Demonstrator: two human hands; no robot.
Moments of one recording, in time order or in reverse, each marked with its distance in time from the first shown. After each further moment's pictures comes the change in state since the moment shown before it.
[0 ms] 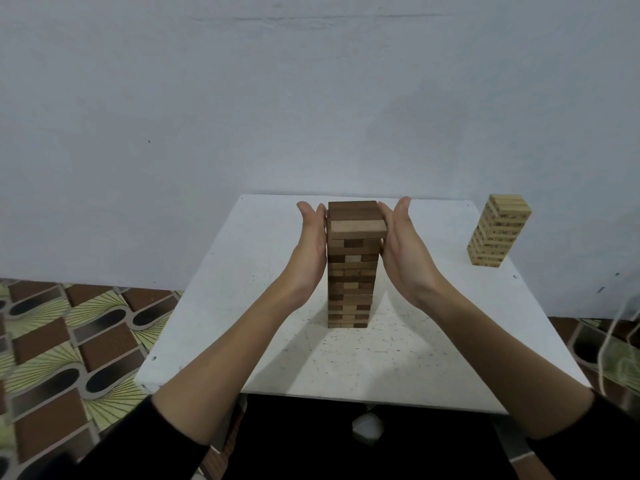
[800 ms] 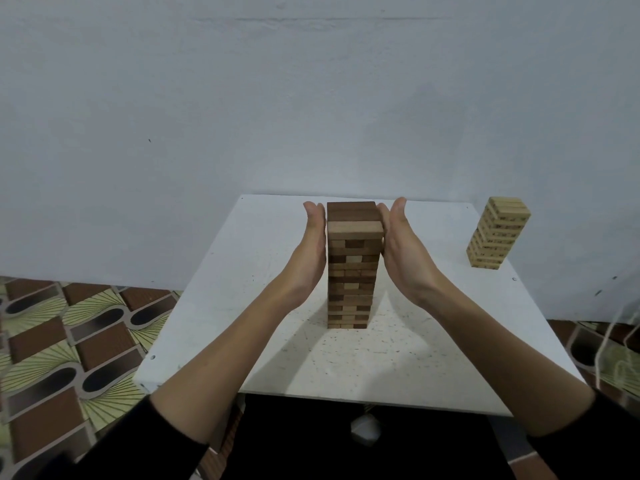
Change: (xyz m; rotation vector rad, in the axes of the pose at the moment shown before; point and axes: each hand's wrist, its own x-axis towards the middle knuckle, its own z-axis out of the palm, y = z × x) left_hand -0.013 0.006 -0.002 0.104 -0.042 0.016; right_hand 0.002 0.001 -0.003 -0.095 -0.065 0.023
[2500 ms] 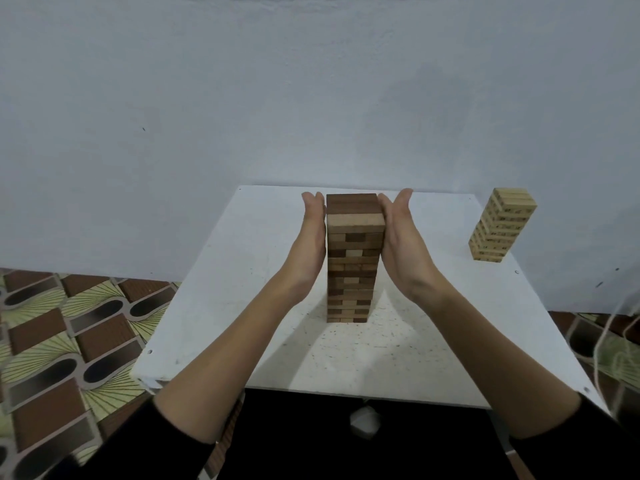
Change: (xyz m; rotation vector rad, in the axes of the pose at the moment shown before) left_hand 0.015 -0.009 0.001 -0.013 0.057 0.059; right_hand 0.005 0.003 0.006 0.042 0.081 -0.035
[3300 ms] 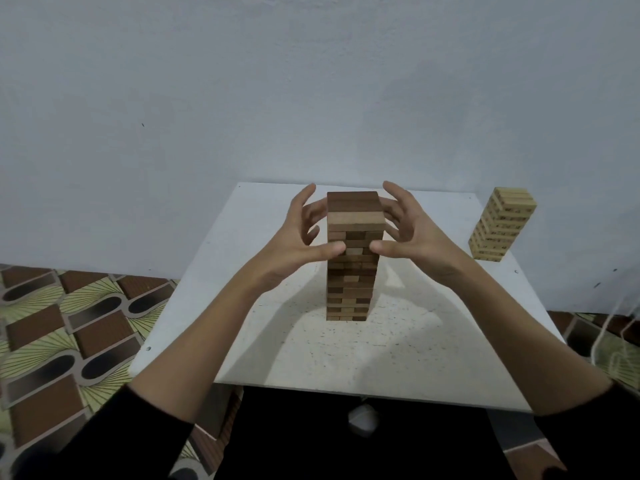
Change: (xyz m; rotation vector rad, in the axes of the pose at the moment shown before) left_hand -0.004 -0.003 -0.041 0.194 -0.192 0.023; right_hand 0.007 0.001 -0.047 -0.224 -0.210 -0.045
